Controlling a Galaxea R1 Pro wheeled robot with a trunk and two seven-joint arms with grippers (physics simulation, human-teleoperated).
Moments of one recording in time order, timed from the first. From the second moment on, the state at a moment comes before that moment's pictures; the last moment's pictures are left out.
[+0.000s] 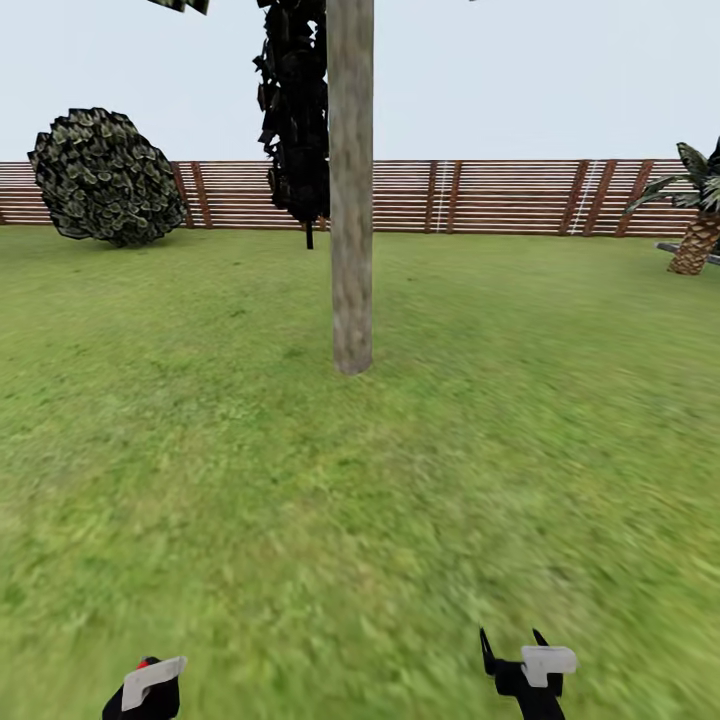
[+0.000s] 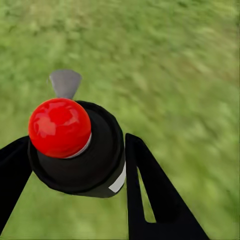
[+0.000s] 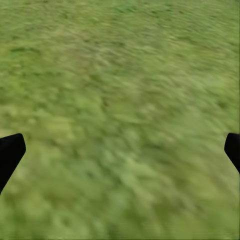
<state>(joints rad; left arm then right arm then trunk) -0.29 0.13 0.15 -0.30 0.13 -0.52 -0.01 -0.36 -0.05 -0.10 -0.17 0.07 -0.83 0.00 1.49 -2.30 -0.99</state>
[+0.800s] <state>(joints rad) -0.29 0.13 0.15 -0.30 0.13 -0.52 -0.01 -0.36 -0.05 -0.10 -0.17 0.07 -0.83 0.00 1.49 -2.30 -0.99</state>
